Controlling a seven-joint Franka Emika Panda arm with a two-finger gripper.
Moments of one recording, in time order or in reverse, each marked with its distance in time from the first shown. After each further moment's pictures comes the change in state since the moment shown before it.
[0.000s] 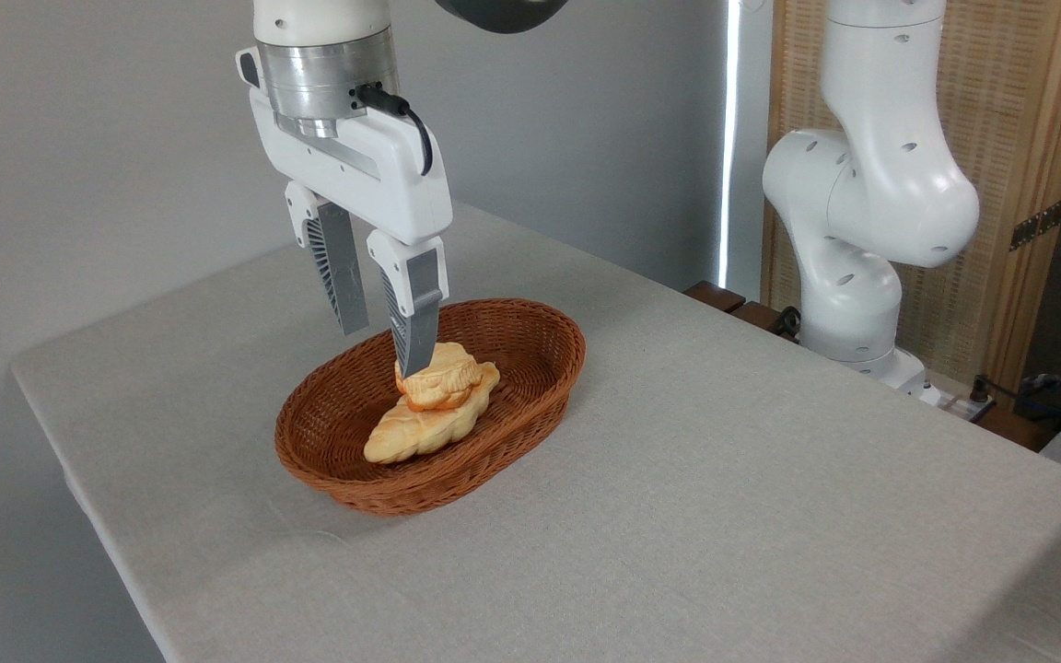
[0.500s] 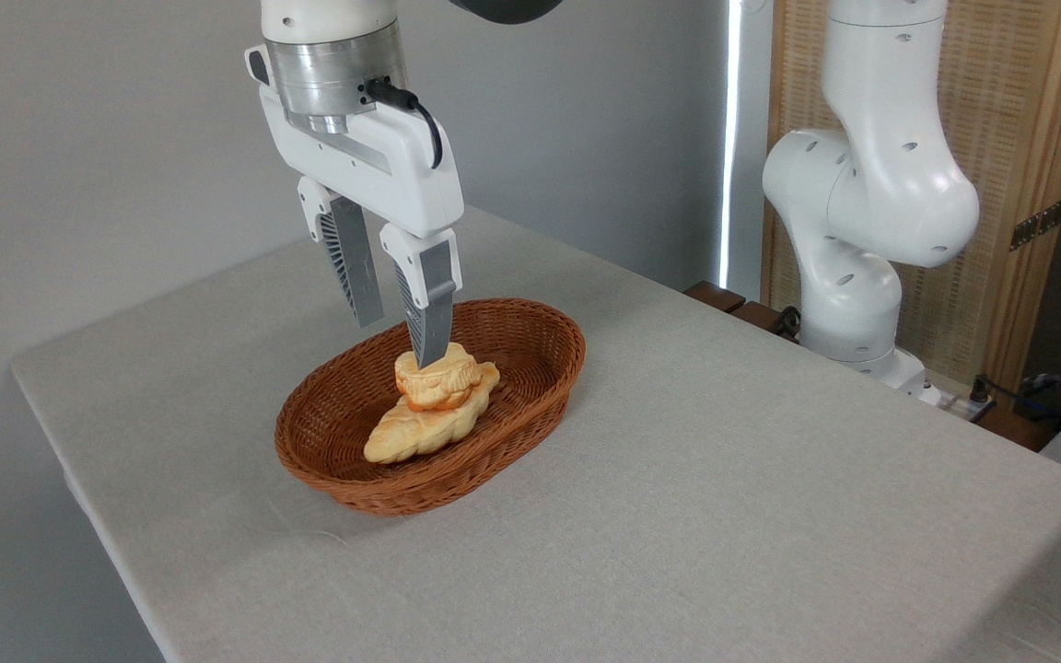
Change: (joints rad) arm 0.000 -0.011 -0.002 -0.002 0.000 -0.045 -0.002
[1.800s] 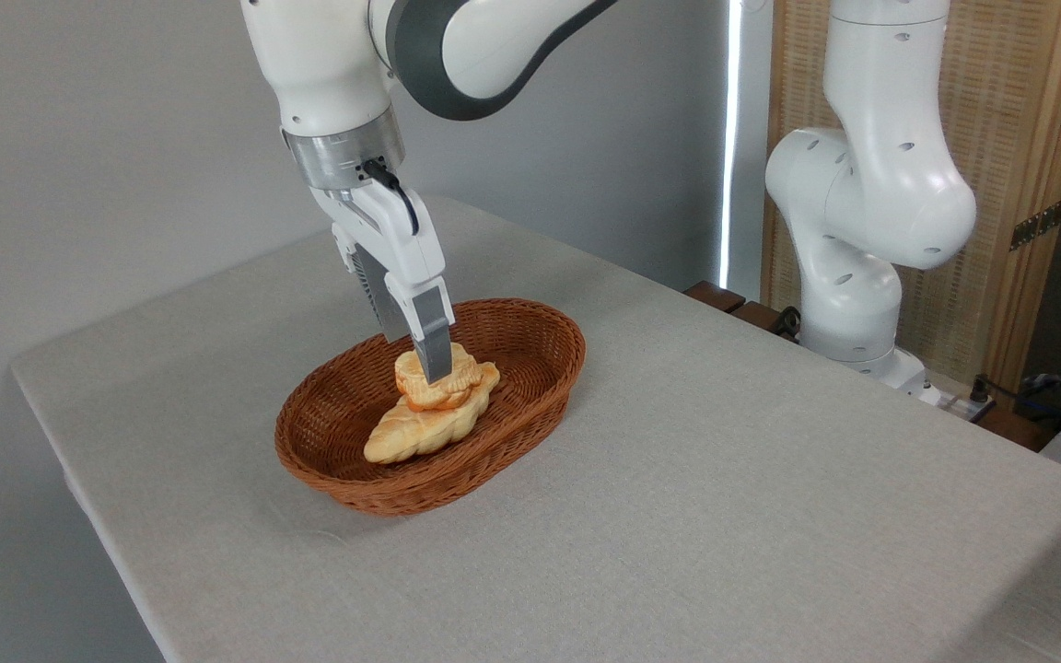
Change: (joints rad) arm -0.066 -0.017 -0.096 -0.219 -0.012 0.110 -0.002
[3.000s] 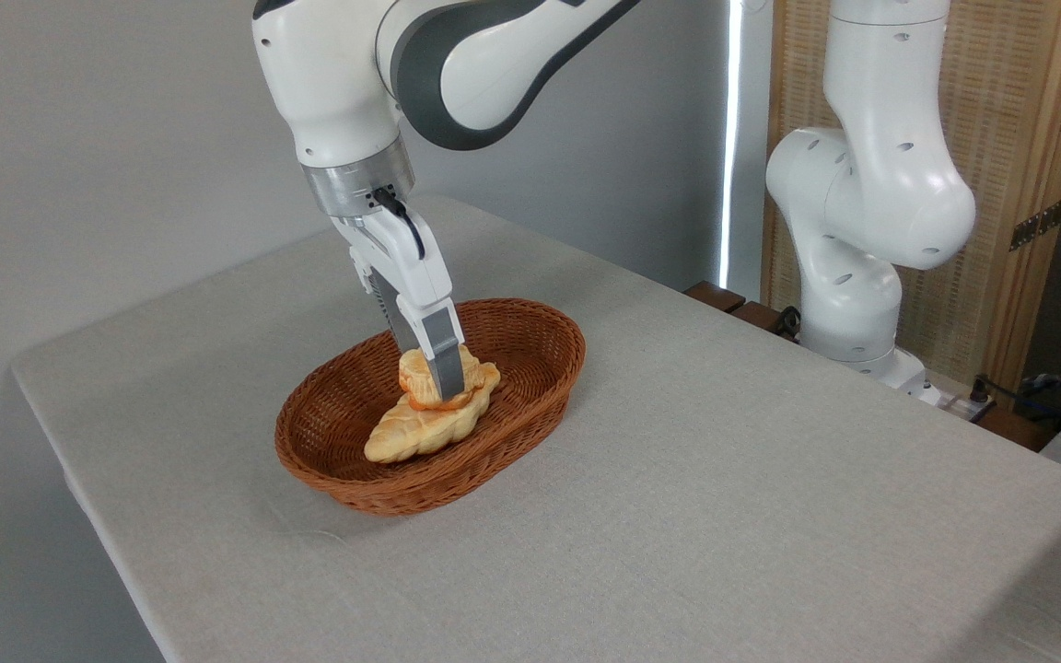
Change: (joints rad) arm -0.012 0.000 -0.018 -0.073 0.033 0.051 0.001
